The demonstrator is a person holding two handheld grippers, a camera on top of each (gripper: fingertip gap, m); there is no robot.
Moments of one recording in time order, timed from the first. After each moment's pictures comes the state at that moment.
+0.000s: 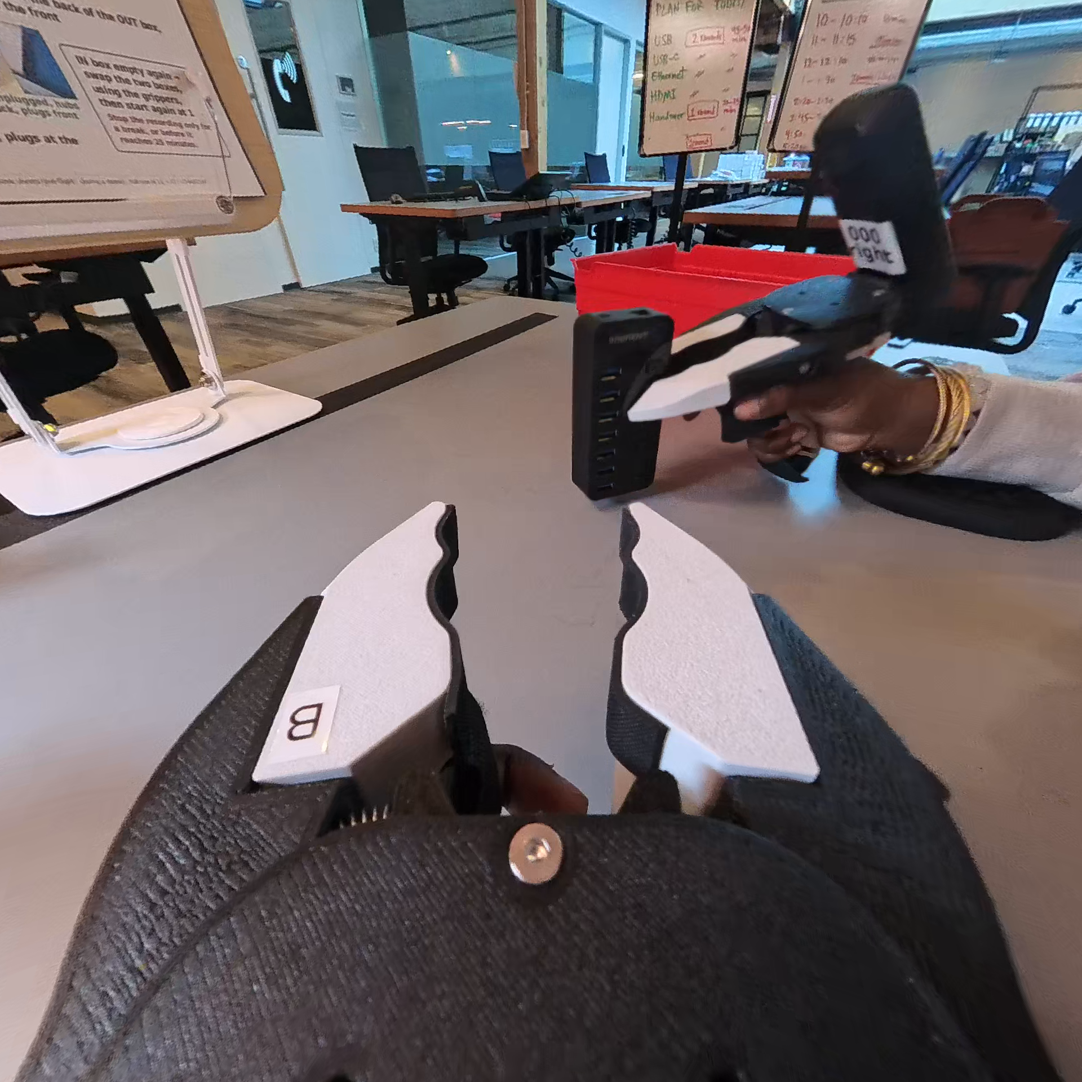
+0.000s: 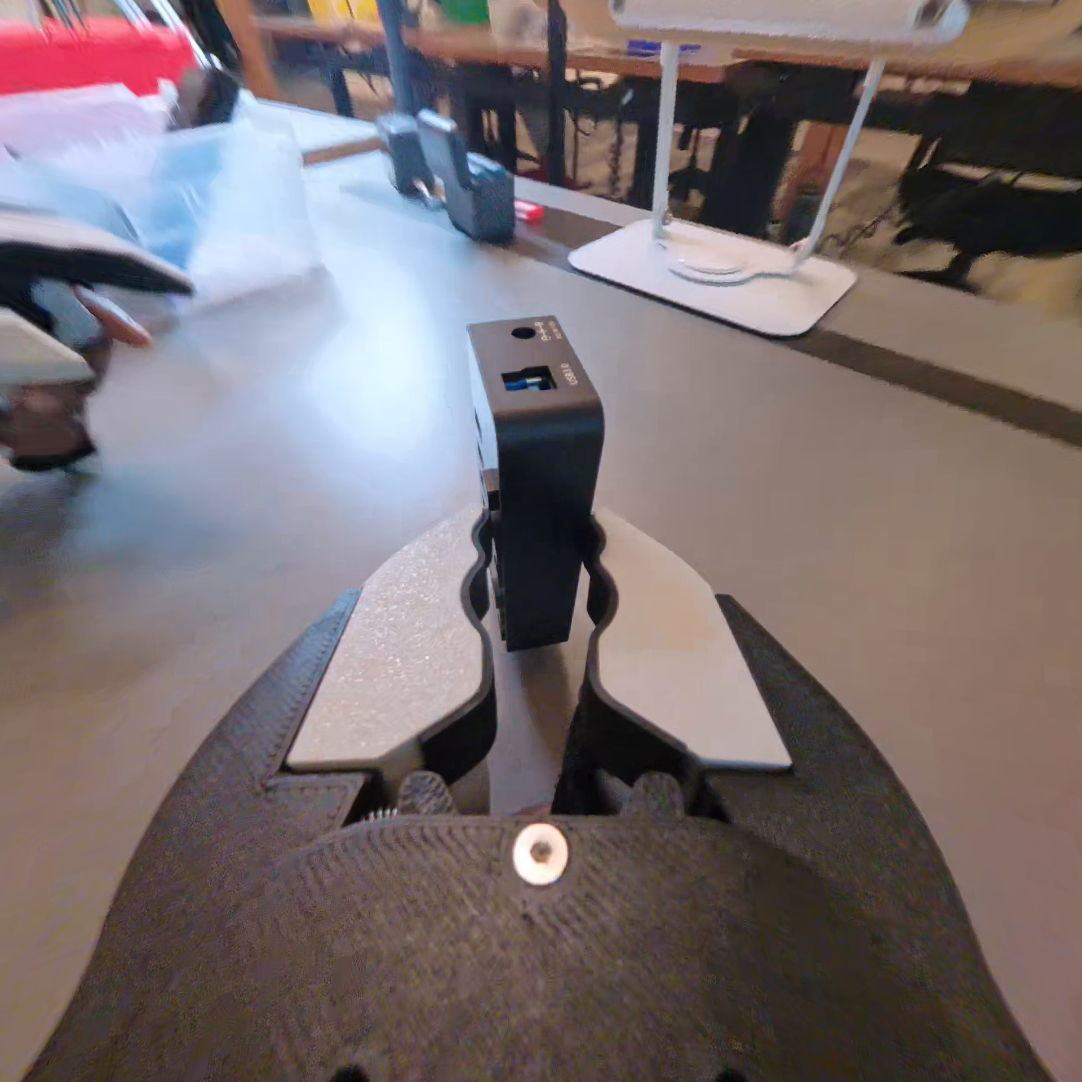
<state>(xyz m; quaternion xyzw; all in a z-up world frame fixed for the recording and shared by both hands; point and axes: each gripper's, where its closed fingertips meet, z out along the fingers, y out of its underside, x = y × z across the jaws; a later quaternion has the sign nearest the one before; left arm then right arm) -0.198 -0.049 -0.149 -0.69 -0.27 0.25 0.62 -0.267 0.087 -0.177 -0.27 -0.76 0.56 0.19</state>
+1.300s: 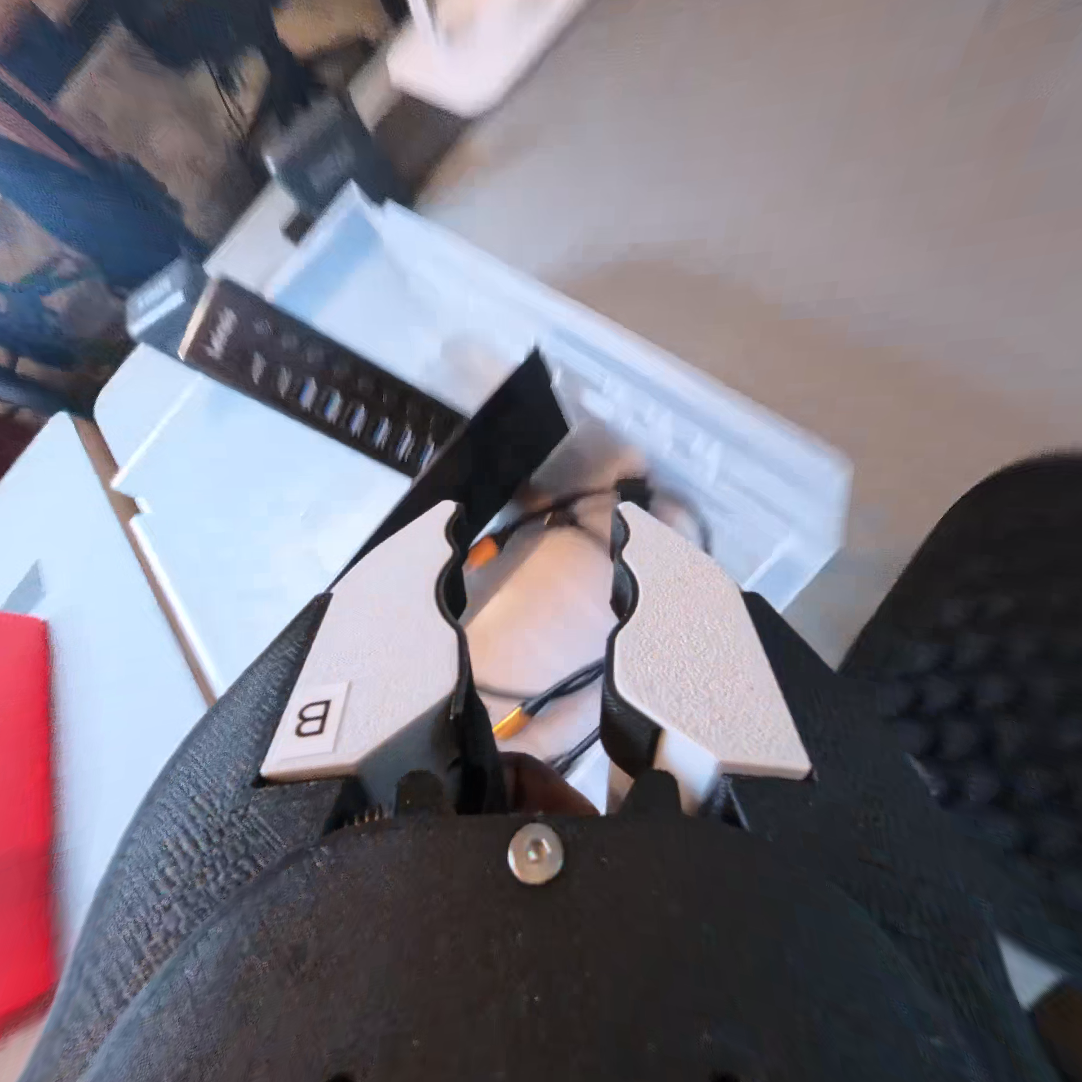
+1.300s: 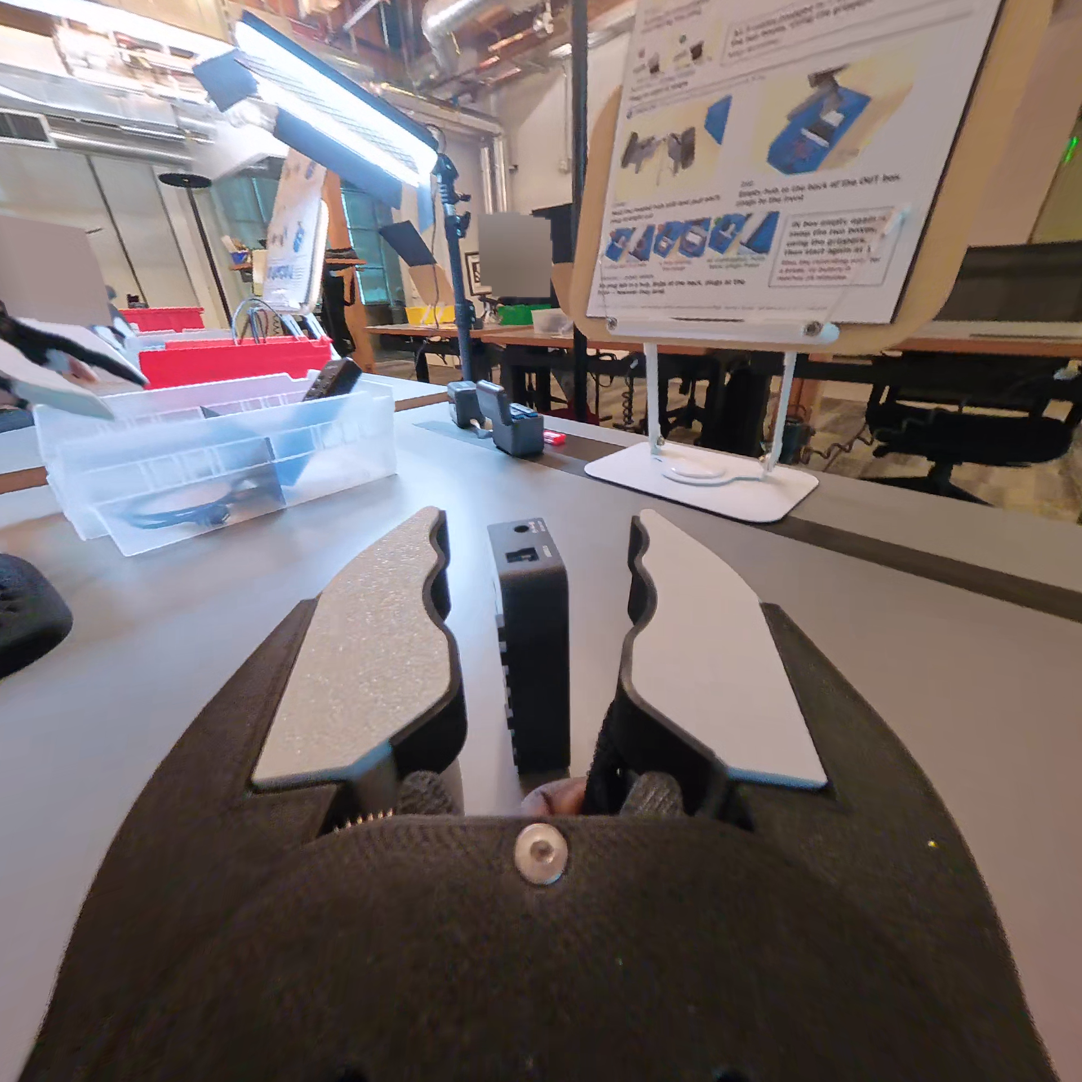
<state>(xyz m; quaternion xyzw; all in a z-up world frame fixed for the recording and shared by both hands) -0.126 -0.323 -0.127 -0.83 -0.37 0.33 0.27 -0.257 0.100 -0.110 -0.21 -0.64 0.71 0.21</state>
